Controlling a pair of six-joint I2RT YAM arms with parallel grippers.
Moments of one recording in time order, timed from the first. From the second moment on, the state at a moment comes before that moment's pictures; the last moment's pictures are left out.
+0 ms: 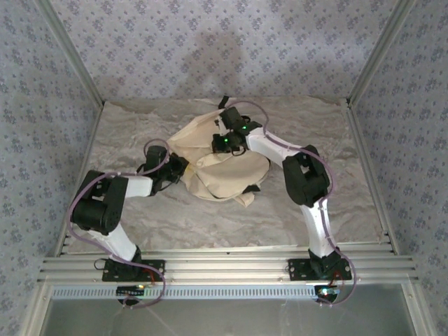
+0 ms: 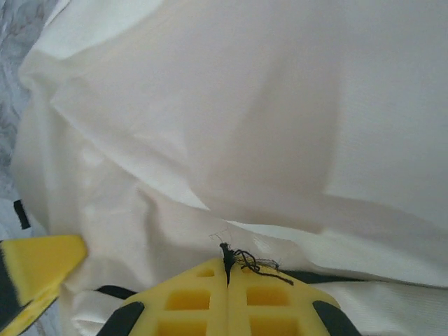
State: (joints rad) left arm -0.28 1.68 0.65 0.40 0.32 -1.23; right arm 0.57 2.16 1.73 -0.51 -0.24 0.40
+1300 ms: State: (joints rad) left arm -0.04 1.49 0.62 0.14 0.43 -1.06; right arm 0.27 2.05 1.56 -0.38 -0.06 0.22
